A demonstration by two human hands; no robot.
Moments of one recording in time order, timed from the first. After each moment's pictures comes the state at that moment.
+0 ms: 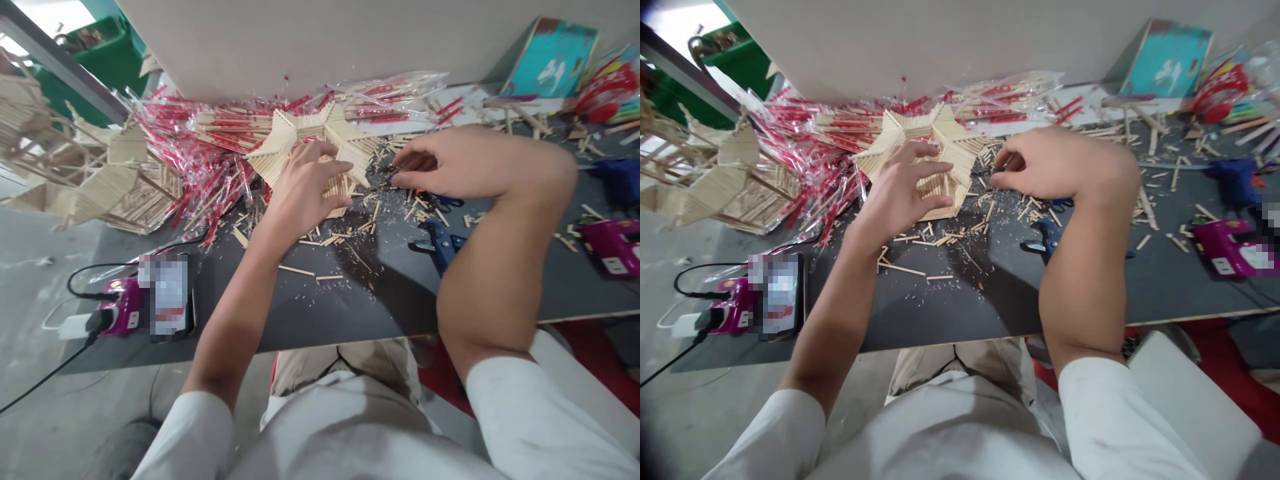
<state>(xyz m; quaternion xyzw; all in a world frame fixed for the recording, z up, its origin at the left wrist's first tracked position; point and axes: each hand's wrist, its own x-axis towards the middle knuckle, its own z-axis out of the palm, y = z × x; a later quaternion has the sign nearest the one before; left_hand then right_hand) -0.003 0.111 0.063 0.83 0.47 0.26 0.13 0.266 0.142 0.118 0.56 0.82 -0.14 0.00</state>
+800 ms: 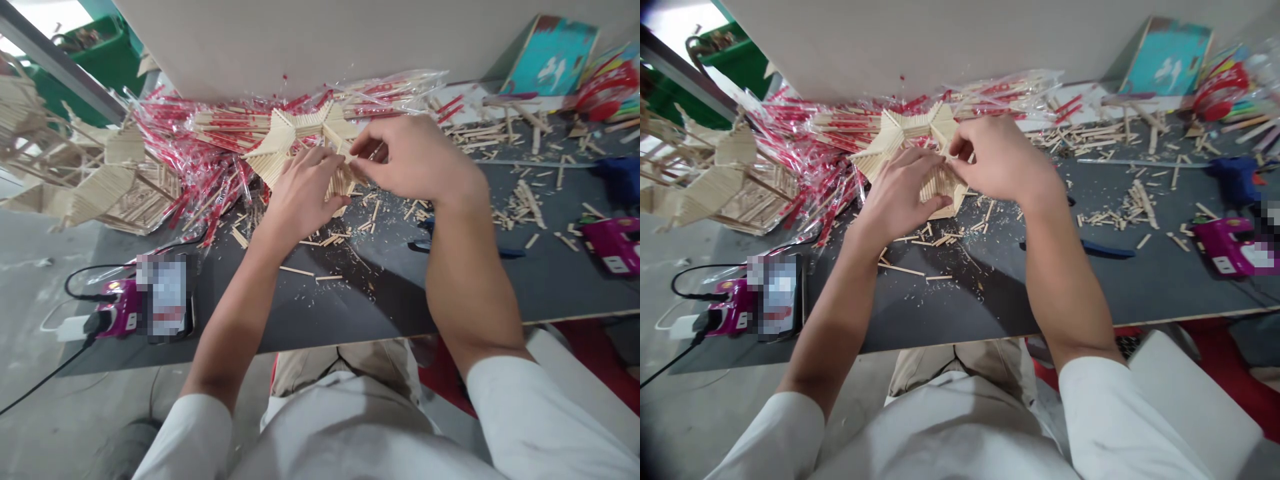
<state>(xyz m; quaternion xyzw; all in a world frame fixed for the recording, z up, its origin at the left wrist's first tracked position) 0.004 0.106 0.064 0.84 0.49 0.22 0.11 0.209 0.132 0.112 0.53 0.82 -0.15 -0.14</state>
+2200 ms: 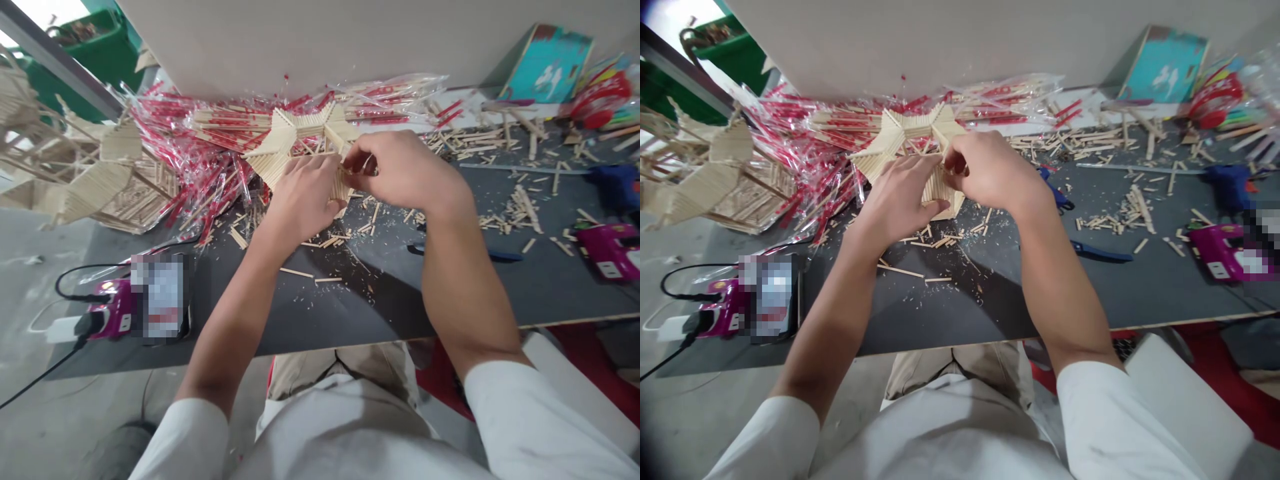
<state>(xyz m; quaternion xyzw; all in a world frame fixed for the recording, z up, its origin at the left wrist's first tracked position) 0.008 0.098 0.071 0.84 0.52 0.16 0.07 0.202 0.140 0.092 0.48 0.83 -0.19 -0.18</state>
